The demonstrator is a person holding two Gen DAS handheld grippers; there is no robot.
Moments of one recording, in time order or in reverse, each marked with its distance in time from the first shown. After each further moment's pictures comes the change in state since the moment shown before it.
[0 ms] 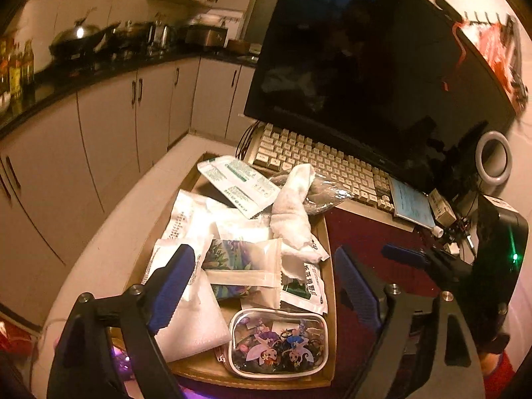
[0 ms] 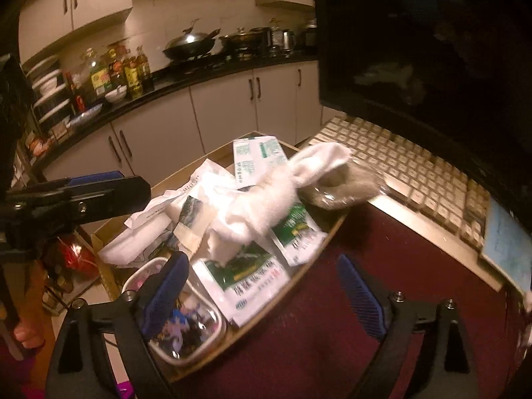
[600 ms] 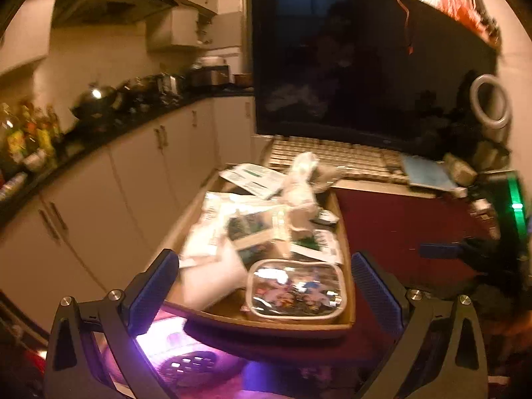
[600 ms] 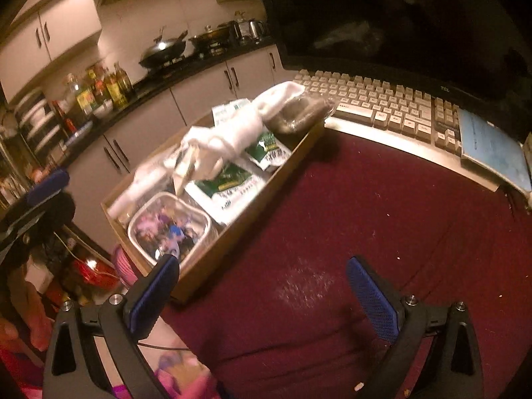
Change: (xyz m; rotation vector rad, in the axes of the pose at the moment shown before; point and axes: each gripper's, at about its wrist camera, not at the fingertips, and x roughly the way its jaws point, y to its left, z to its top) left arm -0.050 -0.037 -0.067 0.203 -0.134 0.228; right arm -0.036 -0.018 -0.075 0.167 0.045 0.008
